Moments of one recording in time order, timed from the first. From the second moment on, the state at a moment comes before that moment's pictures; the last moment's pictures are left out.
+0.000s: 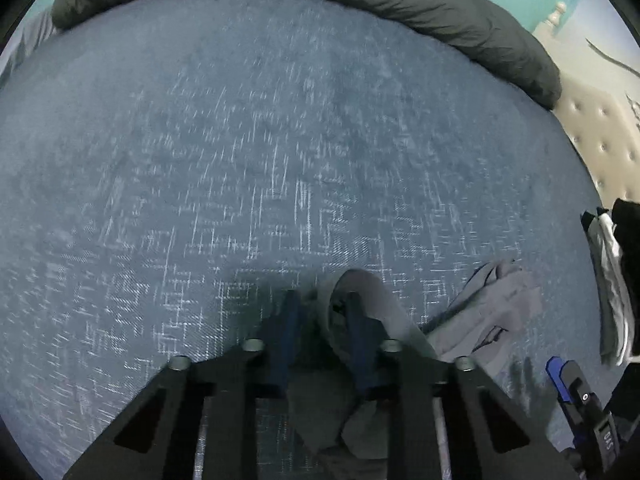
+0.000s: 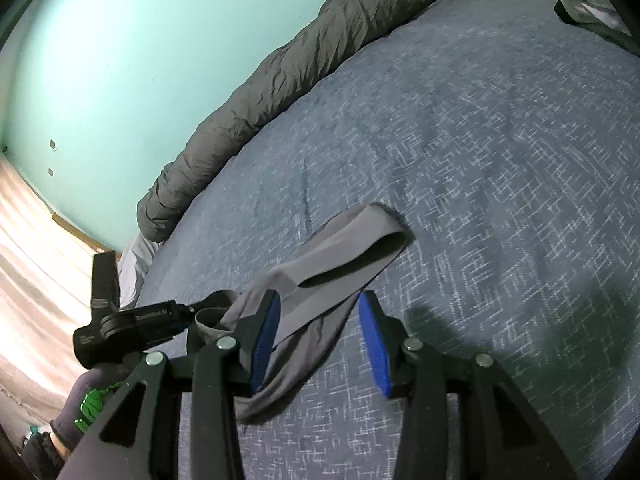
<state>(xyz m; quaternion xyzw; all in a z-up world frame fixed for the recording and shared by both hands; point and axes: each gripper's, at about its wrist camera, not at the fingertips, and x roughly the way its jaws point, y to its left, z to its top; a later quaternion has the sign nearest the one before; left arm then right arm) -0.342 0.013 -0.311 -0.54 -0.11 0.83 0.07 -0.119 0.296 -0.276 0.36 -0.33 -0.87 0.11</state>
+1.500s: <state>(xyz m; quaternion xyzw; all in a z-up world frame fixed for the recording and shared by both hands) -0.215 -0.059 -0.148 -0.44 -0.11 0.89 0.06 -0.150 0.271 -0.128 0.42 -0.09 -0.89 0.14</state>
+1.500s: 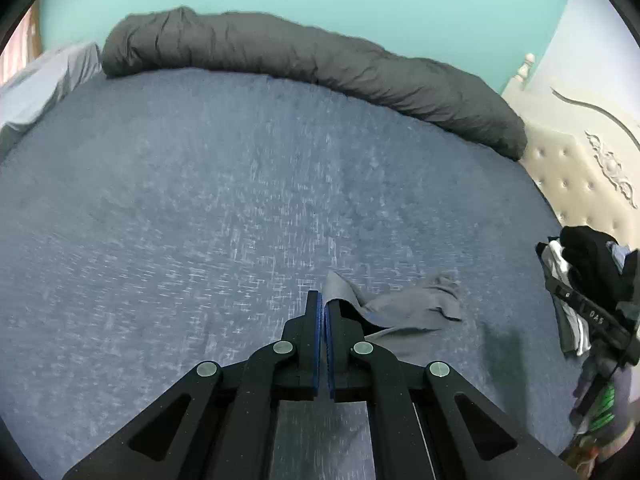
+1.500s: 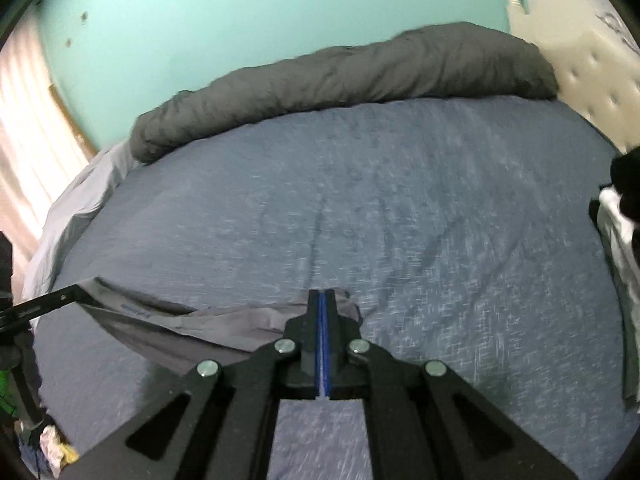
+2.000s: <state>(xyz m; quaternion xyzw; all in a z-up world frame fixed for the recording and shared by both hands) -0.167 -0.069 -0.171 -0.46 -0.11 0.88 0.05 -0.124 0.232 -0.231 0.50 -0.12 -0.85 0.14</state>
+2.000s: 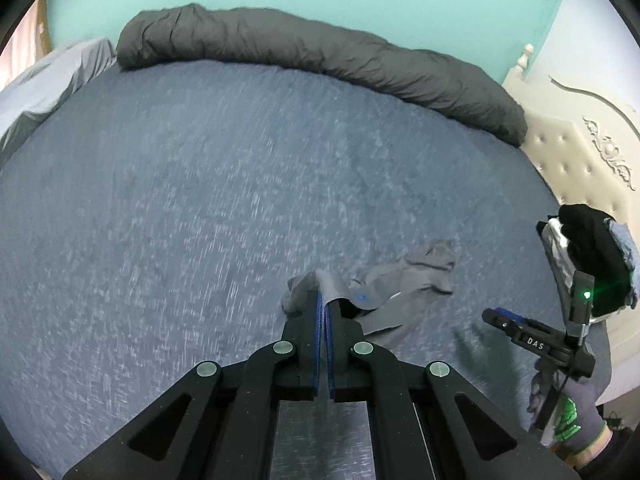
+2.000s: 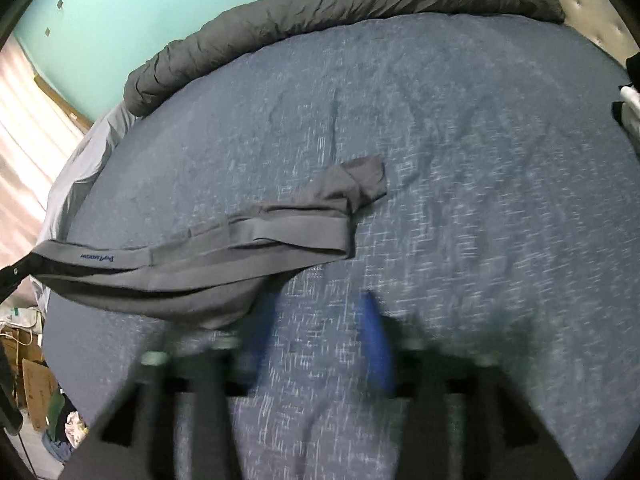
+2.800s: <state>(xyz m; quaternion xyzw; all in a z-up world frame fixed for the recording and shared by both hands) -0.201 -0.082 -0.235 -0.47 -0.10 0.87 0.04 -0.184 0.222 -0.276 0.49 -0.05 -0.86 0.13</state>
